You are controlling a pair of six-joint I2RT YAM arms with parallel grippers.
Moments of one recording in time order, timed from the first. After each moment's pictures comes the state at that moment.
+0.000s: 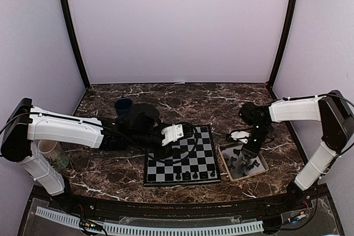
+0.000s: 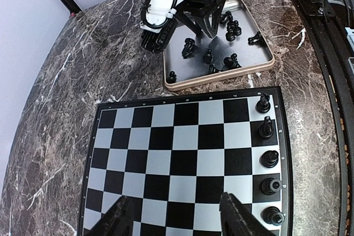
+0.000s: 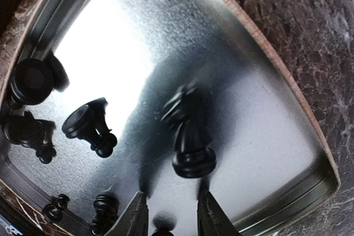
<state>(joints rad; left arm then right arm) -1.05 1.56 0.96 -0.01 0.11 0.47 0.49 1.61 0.92 -0.86 -0.07 -0.51</state>
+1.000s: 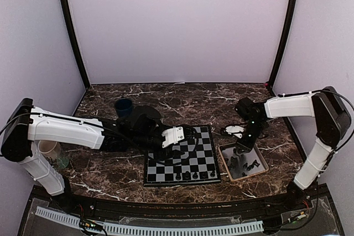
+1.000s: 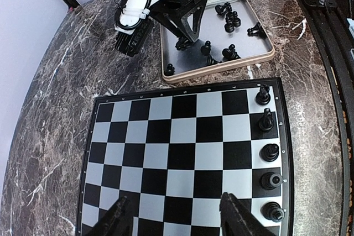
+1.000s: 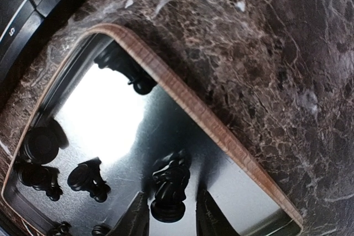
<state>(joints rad) -1.06 1.57 0.96 -0.03 0.08 0.47 0.49 1.69 0.98 -0.79 -0.12 -0.53</state>
